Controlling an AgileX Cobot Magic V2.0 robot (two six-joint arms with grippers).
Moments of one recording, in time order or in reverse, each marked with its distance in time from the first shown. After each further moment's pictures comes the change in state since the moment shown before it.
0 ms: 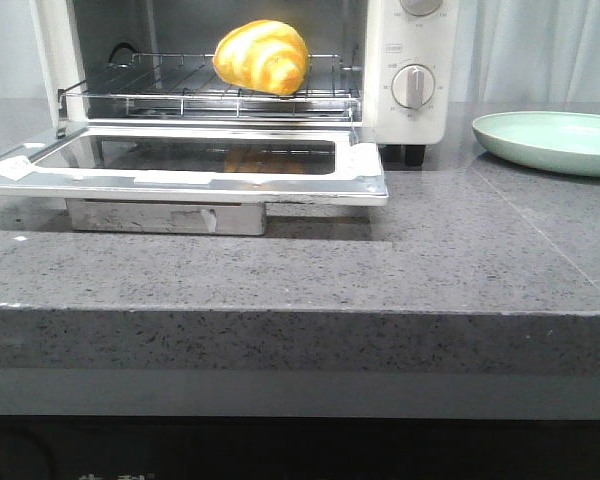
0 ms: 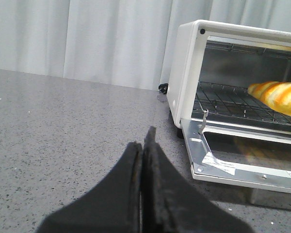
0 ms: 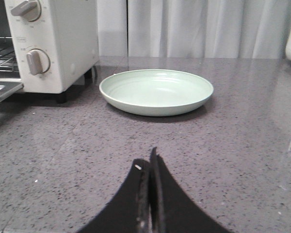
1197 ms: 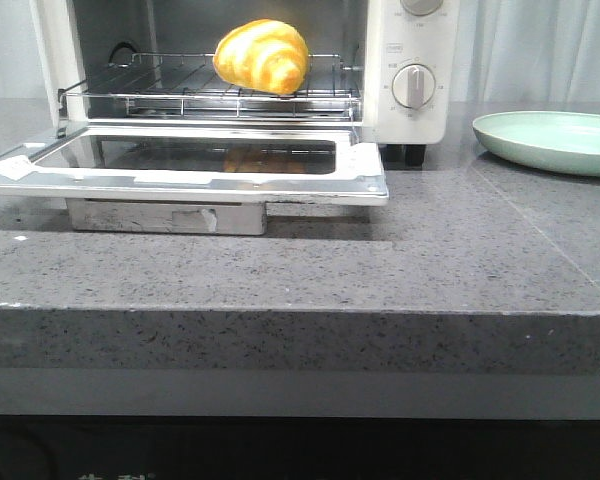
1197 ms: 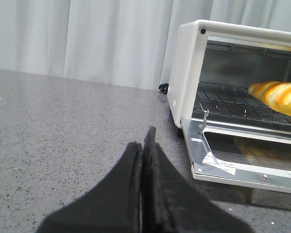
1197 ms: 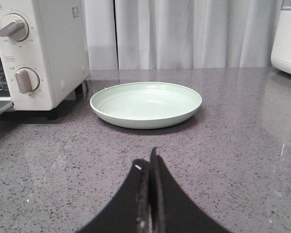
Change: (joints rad) left arm 0.000 0.000 0.000 0.000 0.000 0.000; right arm -0.016 0.000 0.000 -0.022 -0.042 0.055
